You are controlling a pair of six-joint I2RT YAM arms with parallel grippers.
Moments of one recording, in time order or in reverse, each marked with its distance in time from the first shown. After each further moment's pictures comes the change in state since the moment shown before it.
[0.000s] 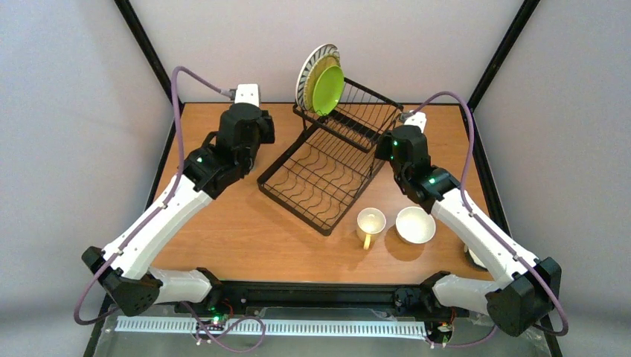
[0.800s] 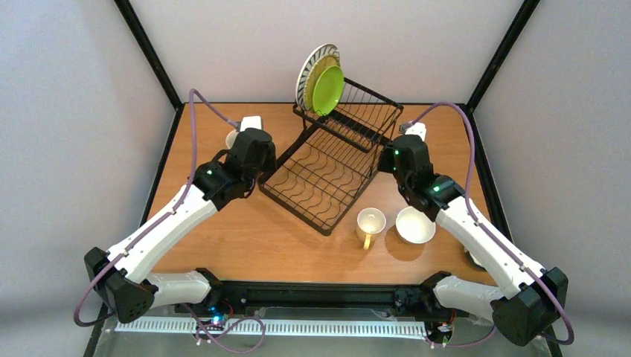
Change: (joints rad) left arm 0.000 -0.069 -0.250 -0.146 0.060 -0.248; right arm 0.009 -0.079 -0.061 -0.098 -0.029 -0.003
